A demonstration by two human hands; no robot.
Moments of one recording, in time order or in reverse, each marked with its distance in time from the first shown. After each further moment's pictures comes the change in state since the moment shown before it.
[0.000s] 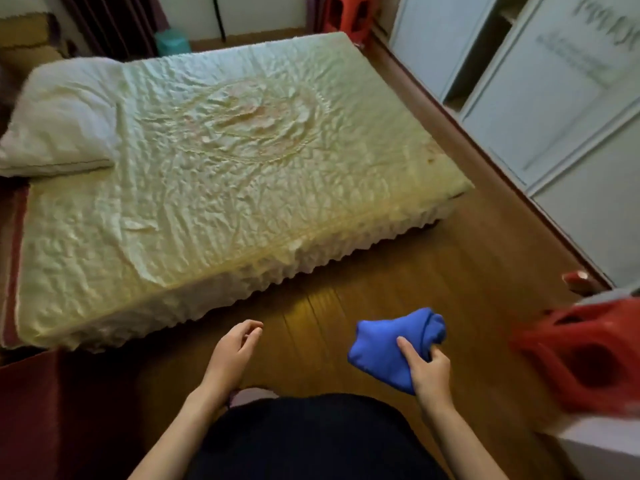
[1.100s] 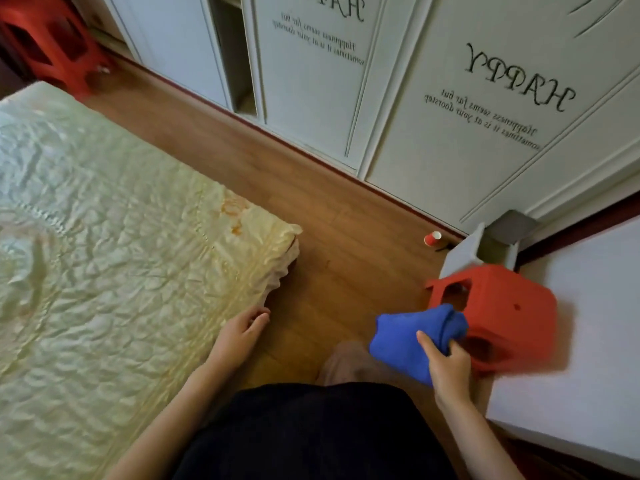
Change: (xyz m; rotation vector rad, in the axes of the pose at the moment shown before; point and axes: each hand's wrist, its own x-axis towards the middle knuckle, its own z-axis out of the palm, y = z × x) left_hand 0.439 0.486 0.372 0.268 -0.577 0.223; right_hand 0.459 -0.151 -0.306 0.095 0.697 0.195
